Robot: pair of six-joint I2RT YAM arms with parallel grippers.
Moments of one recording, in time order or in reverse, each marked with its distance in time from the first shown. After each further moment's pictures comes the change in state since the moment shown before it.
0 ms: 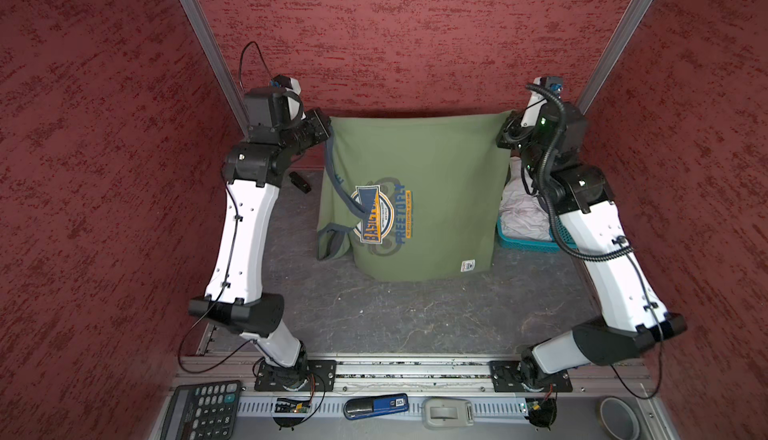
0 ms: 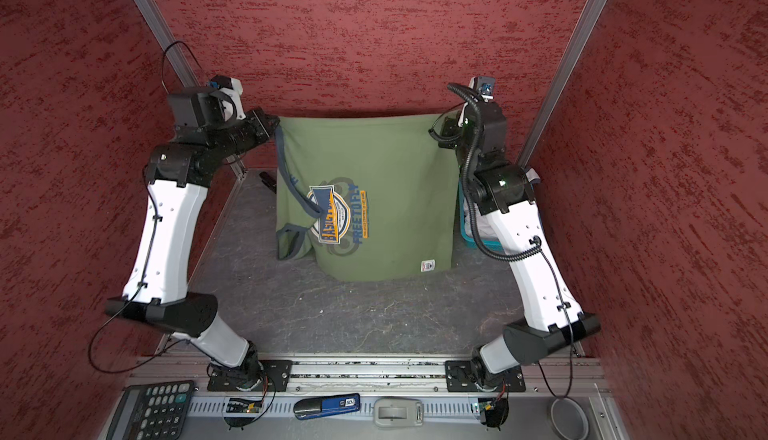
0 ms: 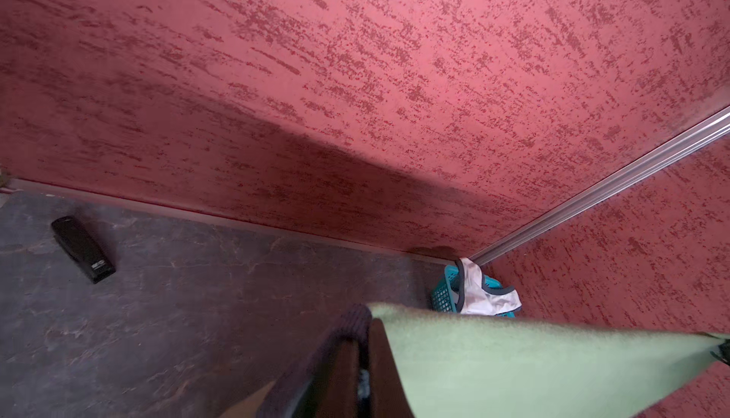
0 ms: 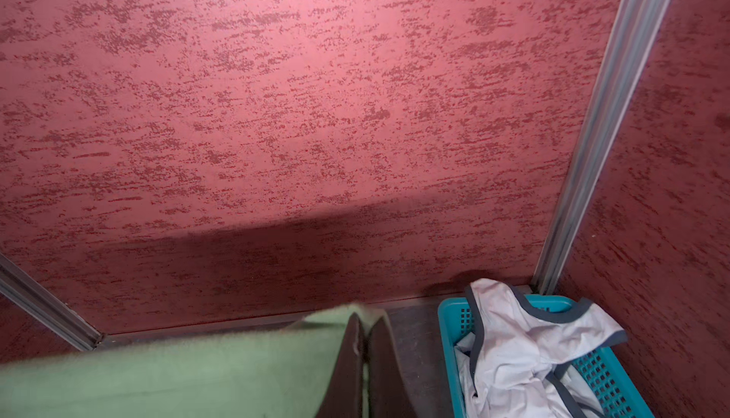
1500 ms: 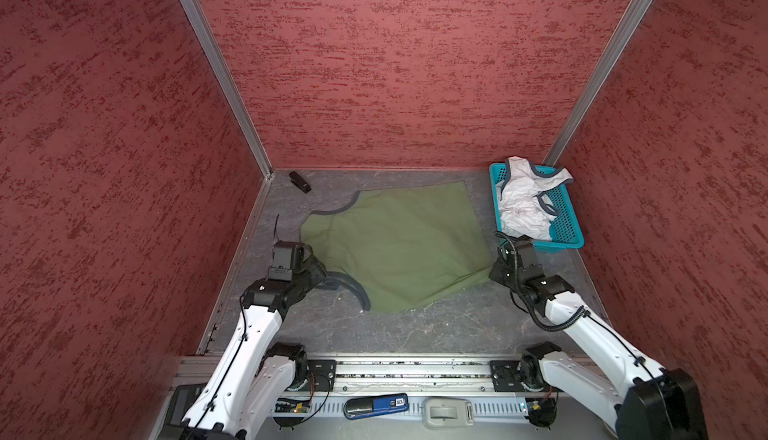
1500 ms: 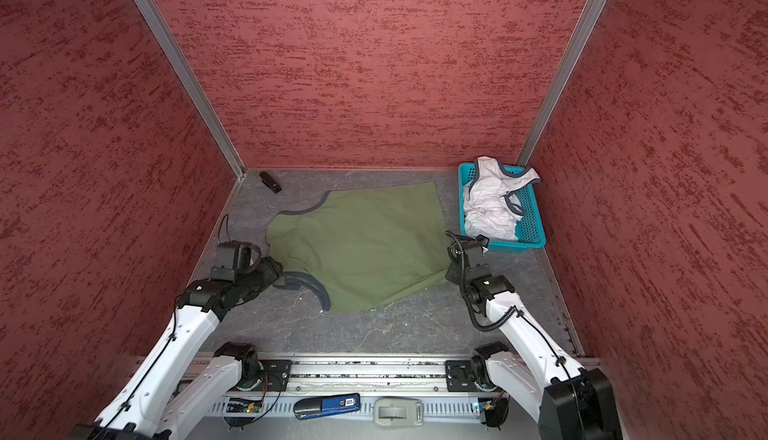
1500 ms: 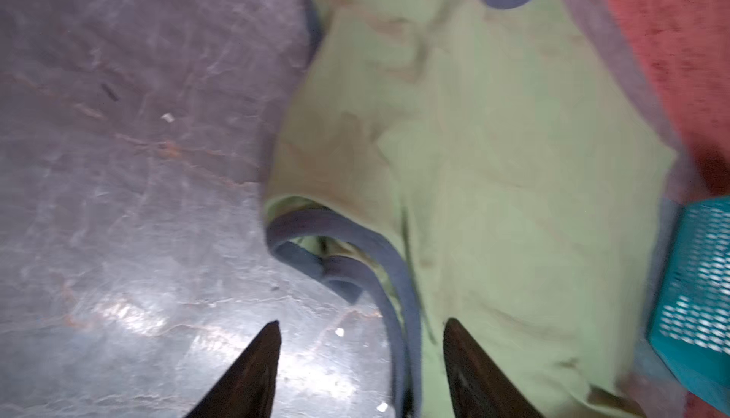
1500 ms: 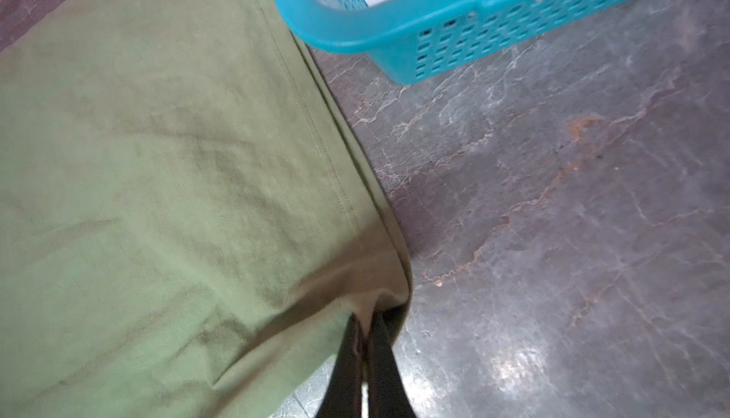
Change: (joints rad) left arm 0.022 -0.914 -1.791 0.134 -0.216 -0.288; right arm -0.049 -0.613 -1.558 0.117 -0.167 0.480
